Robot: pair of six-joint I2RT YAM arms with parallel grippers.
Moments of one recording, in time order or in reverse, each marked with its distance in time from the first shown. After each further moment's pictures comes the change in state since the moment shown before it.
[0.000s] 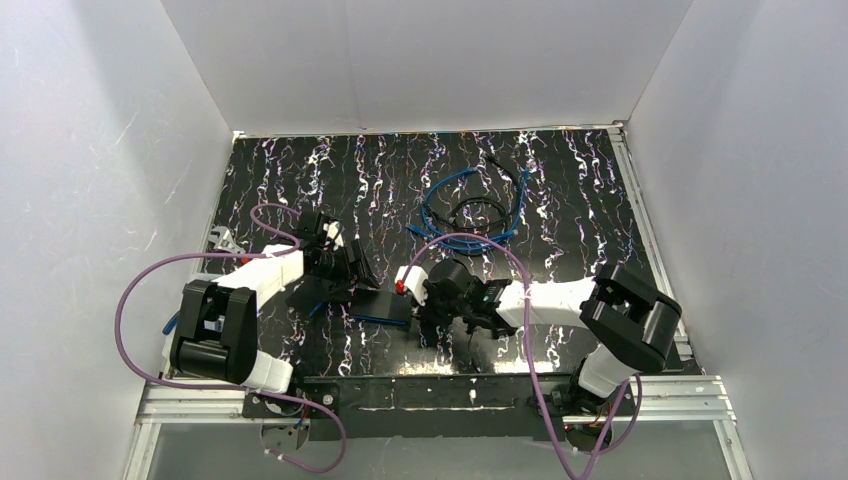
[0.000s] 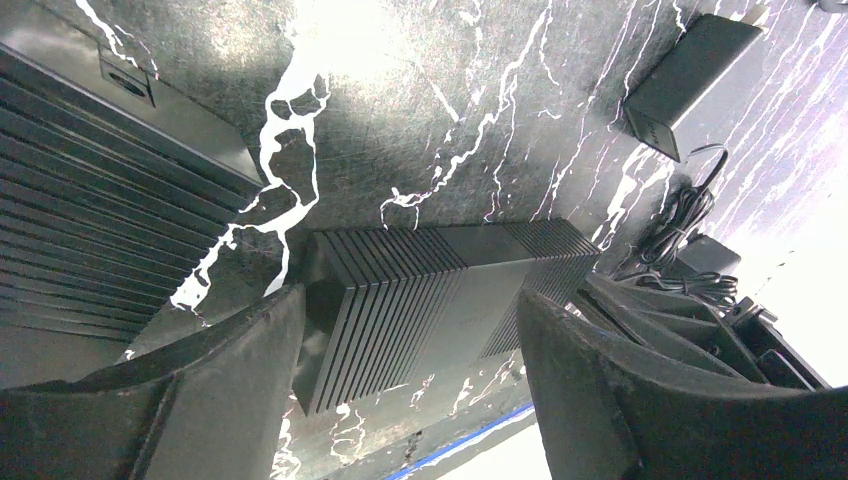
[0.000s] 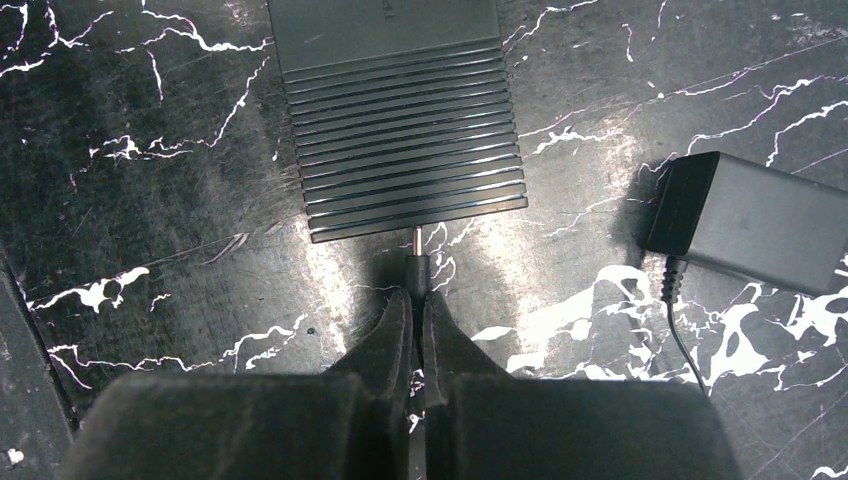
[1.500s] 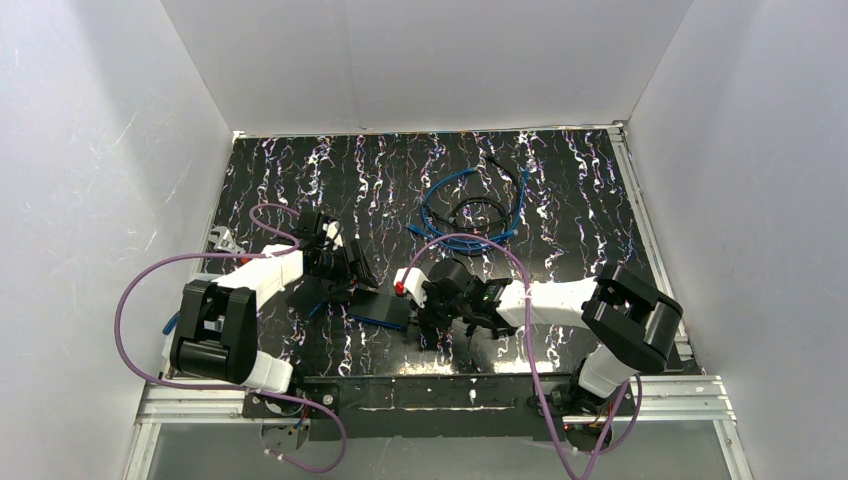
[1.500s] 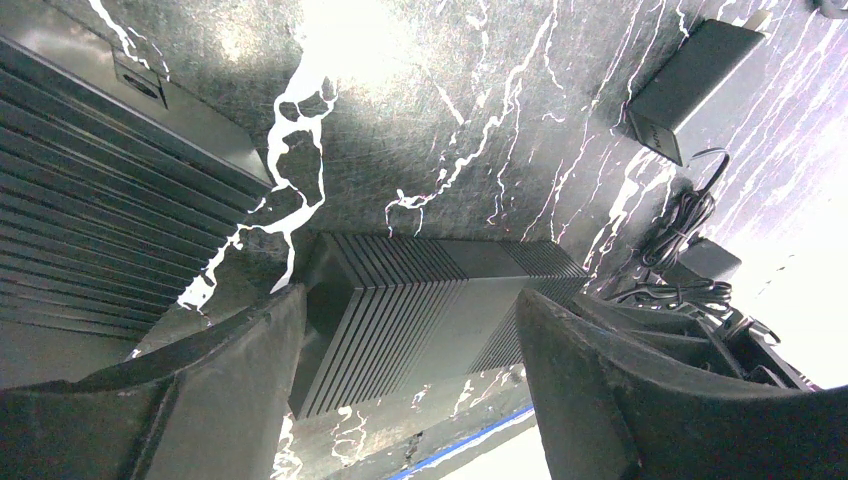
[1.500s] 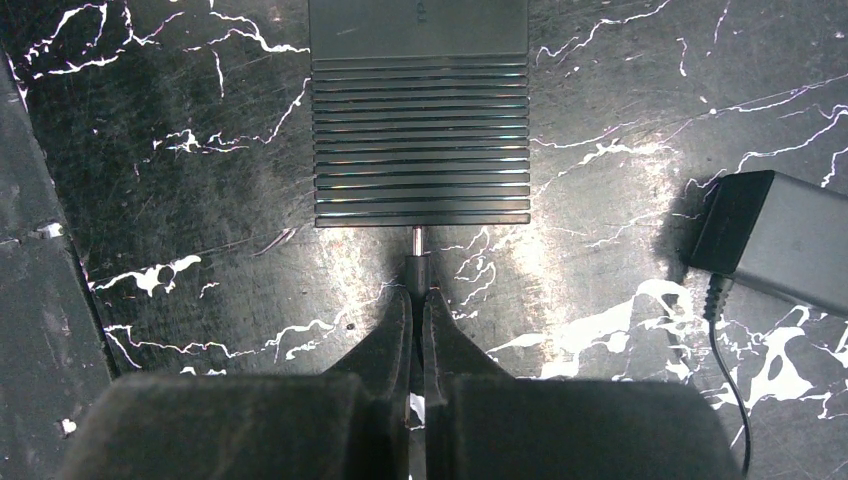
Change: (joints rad) left arm 0.004 0.000 -0.001 0.000 -0.006 0.000; right arm 0.000 -0.006 0.008 -0.022 -0.074 0.004
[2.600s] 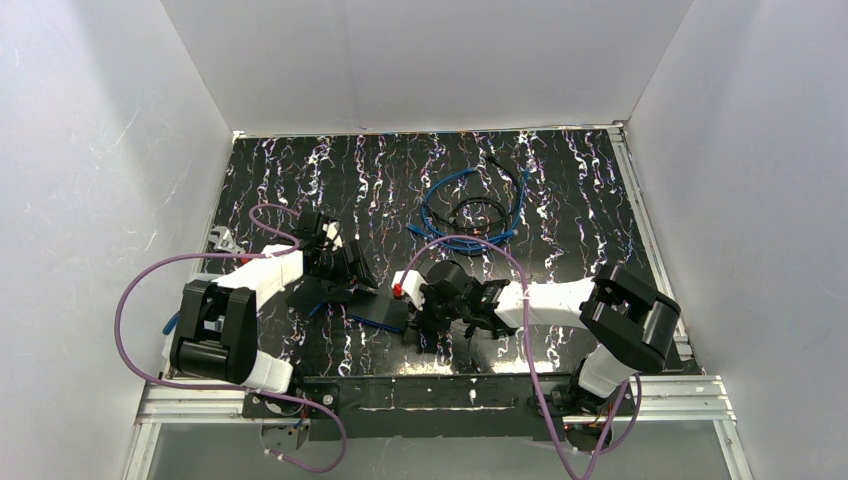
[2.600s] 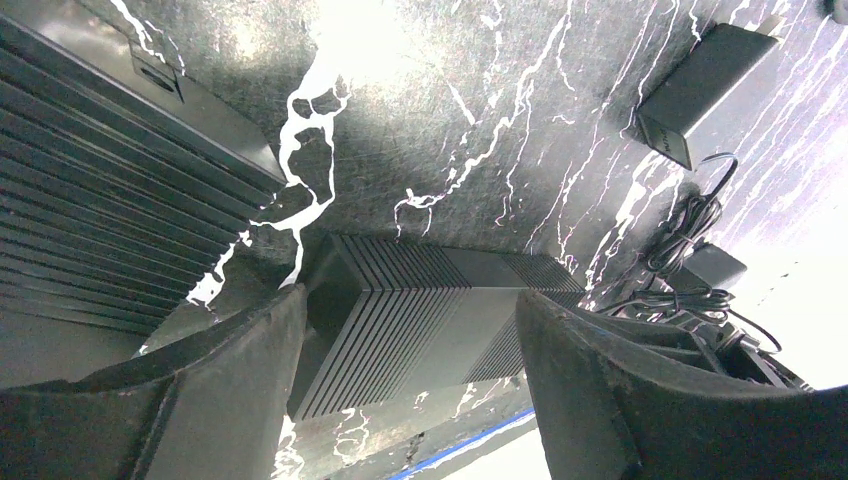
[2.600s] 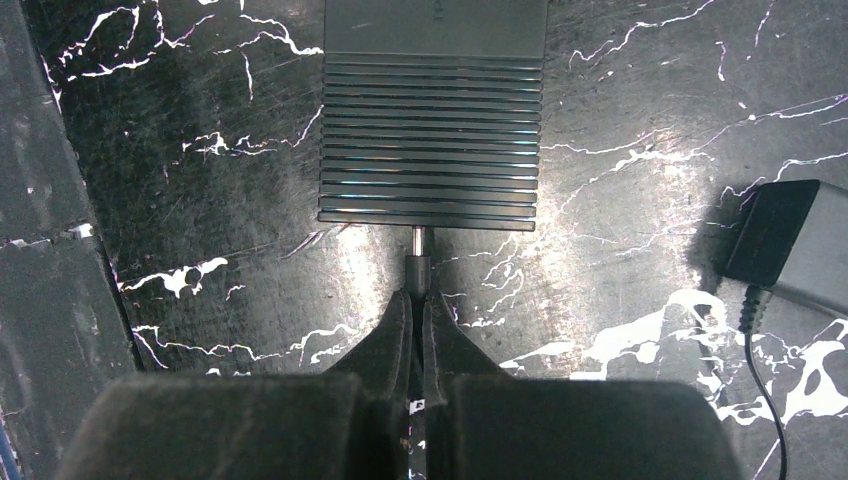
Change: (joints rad) left arm 0.000 0.000 -0.001 -0.007 -0.015 -0.004; right arm 0.015 0.008 0.006 -0.006 -0.016 0.021
